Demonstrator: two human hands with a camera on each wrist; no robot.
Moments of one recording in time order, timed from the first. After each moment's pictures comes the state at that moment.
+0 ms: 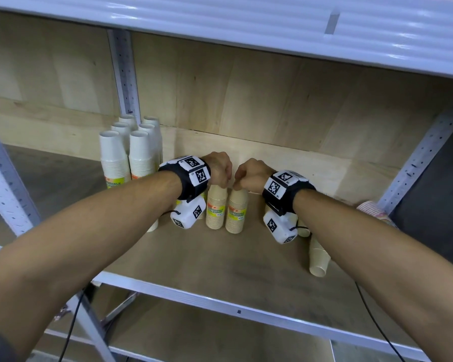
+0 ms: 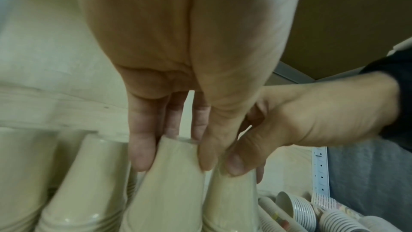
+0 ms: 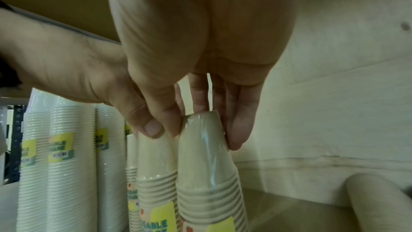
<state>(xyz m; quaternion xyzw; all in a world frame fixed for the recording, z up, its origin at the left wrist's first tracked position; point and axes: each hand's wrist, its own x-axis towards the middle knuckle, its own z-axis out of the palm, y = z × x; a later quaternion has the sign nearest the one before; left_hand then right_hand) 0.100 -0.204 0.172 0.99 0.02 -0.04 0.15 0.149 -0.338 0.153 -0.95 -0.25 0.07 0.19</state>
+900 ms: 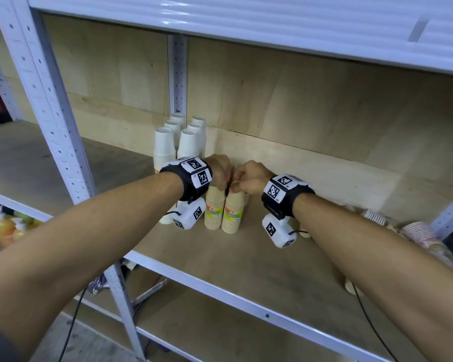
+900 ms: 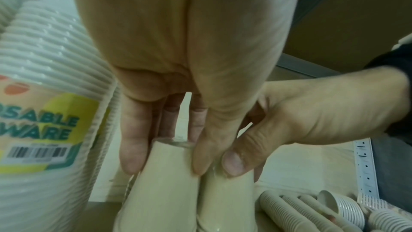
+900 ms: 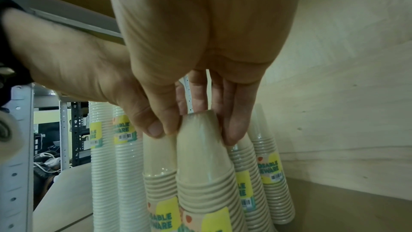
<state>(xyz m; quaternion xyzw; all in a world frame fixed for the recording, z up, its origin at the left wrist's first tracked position) 0.048 -0.144 0.172 0.99 0.09 -0.06 0.10 0.126 -0.258 0.139 -0.91 -0.33 0.09 0.24</state>
